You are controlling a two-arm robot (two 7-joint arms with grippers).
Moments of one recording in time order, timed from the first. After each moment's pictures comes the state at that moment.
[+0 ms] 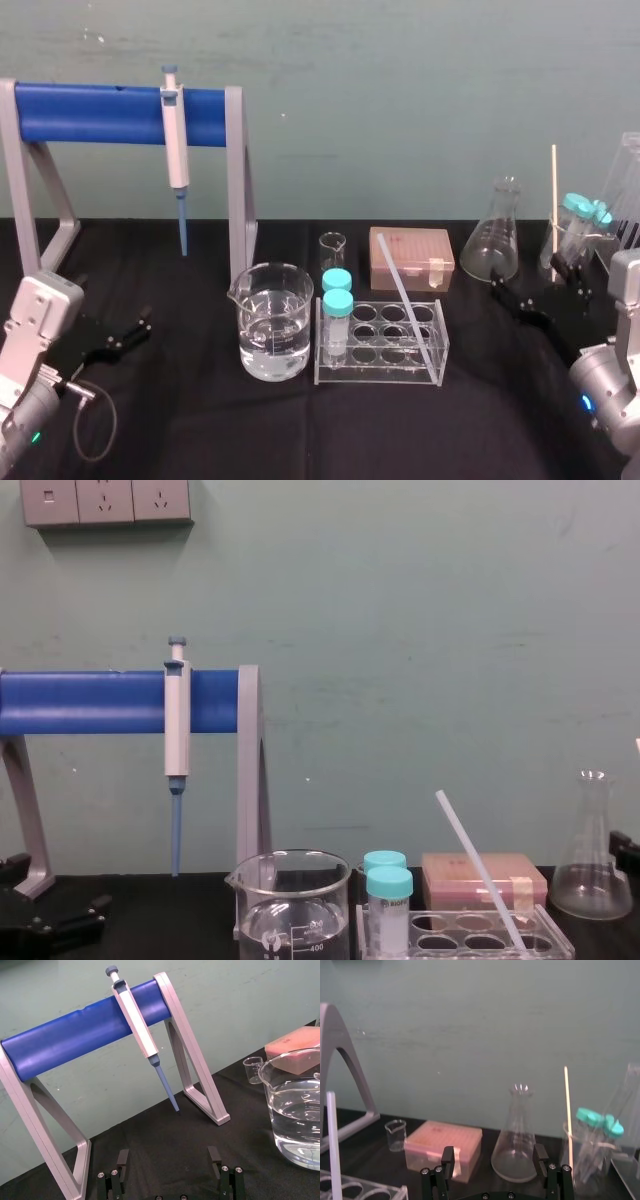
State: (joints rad) left arm -0.20 0.60 0.45 -1.41 -0.25 -0.12 0.03; right arm 0.23 0.26 -0.10 -1.22 0.21 -0.22 0.18
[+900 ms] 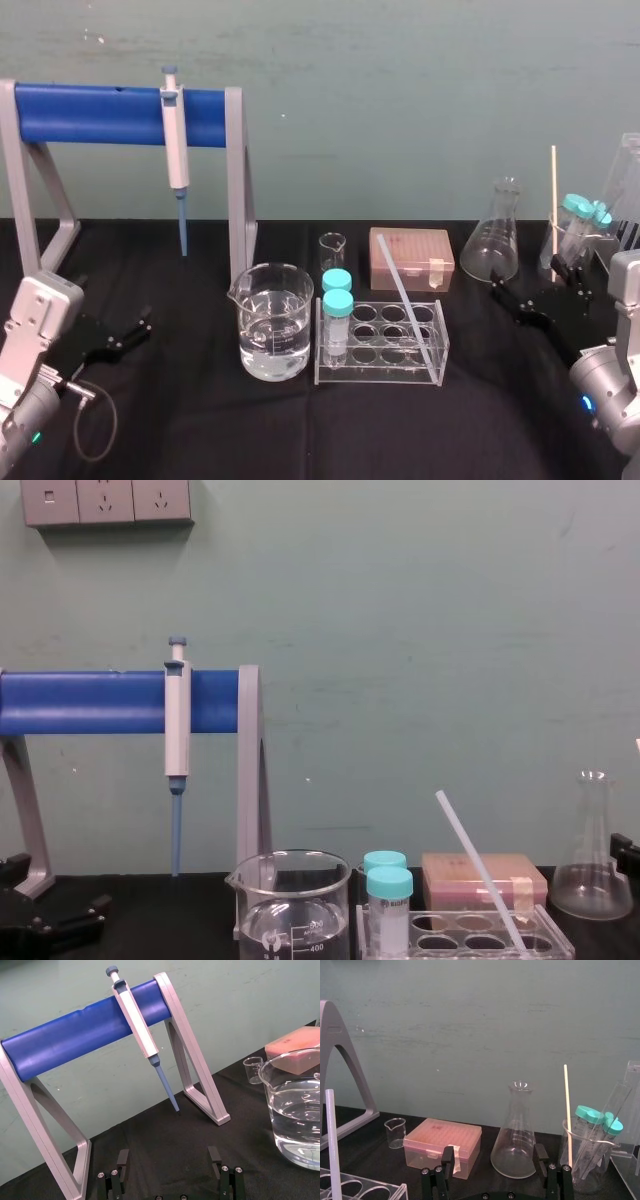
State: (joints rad) left arm -0.20 0.60 0.45 -1.41 -0.25 -0.12 0.03; right arm 0.23 0.26 -0.10 -1.22 0.21 -0.22 0.18
